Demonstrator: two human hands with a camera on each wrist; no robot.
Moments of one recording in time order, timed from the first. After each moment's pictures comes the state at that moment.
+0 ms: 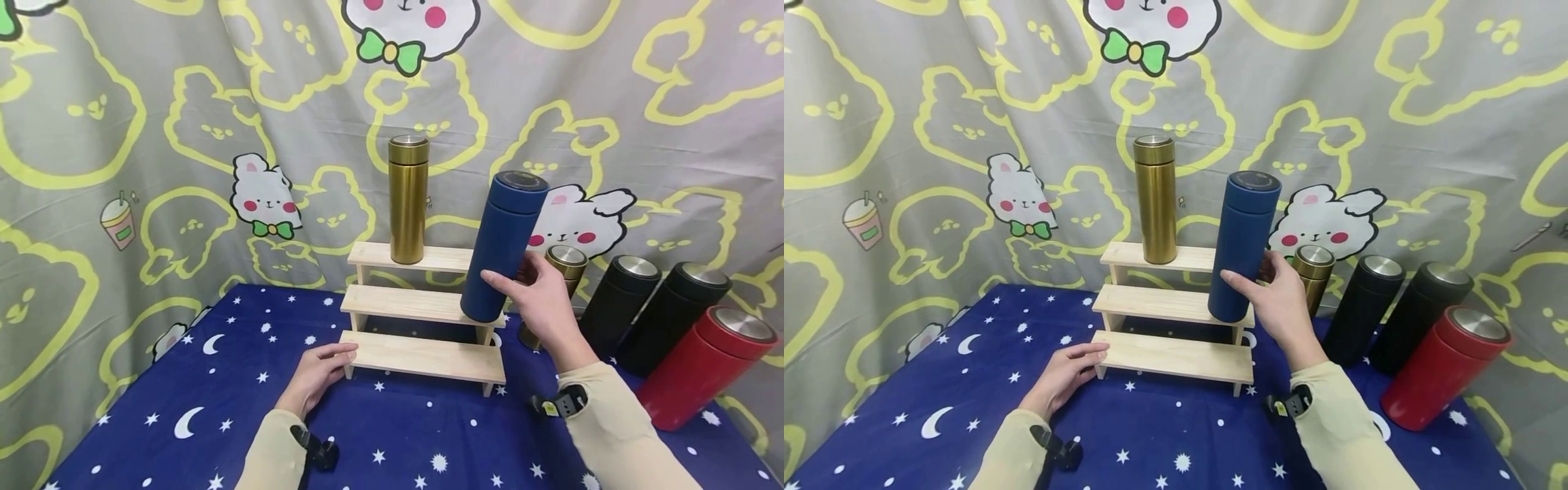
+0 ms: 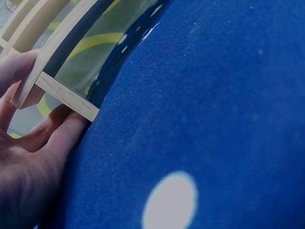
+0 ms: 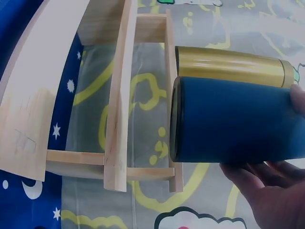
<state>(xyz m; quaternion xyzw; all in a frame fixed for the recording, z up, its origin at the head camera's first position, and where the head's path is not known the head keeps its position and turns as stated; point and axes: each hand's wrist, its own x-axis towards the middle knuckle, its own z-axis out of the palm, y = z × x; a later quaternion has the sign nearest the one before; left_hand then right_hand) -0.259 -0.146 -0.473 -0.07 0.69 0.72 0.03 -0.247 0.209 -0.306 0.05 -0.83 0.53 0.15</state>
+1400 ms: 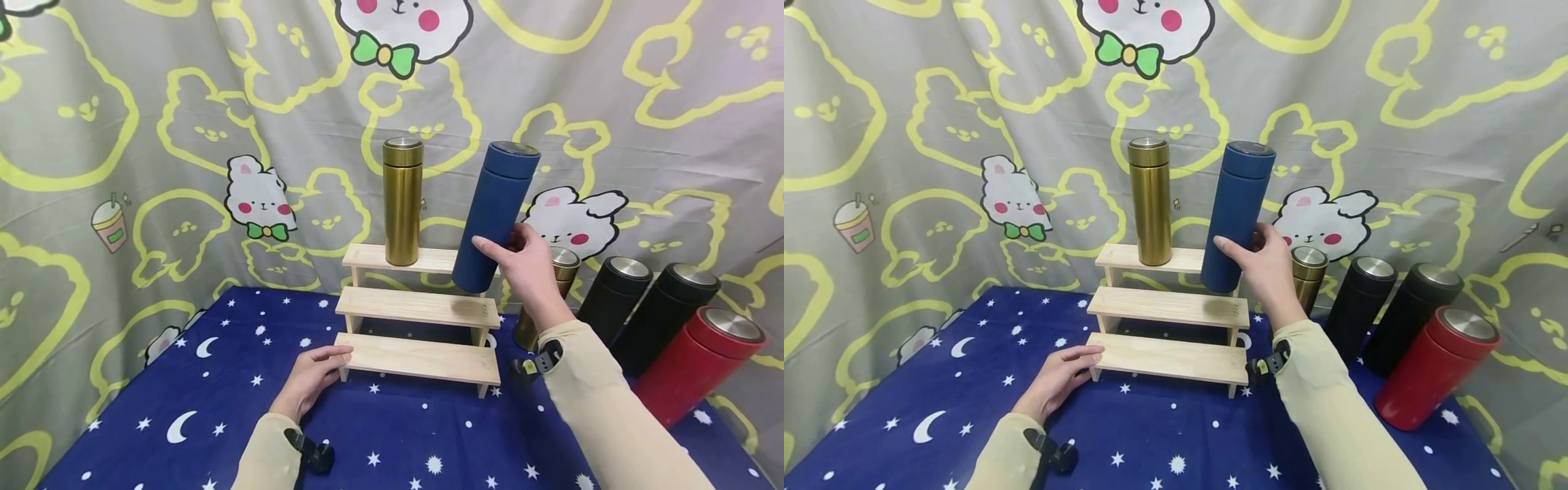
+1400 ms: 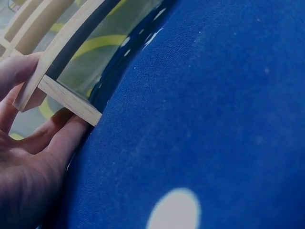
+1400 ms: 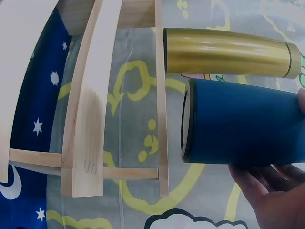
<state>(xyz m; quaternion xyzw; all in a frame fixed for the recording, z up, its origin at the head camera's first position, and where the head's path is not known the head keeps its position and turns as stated) -0.259 -0.146 -0.471 -0.08 0.69 0.72 0.04 -0.282 0.201 -0.280 0.02 -0.81 0.57 0.16</state>
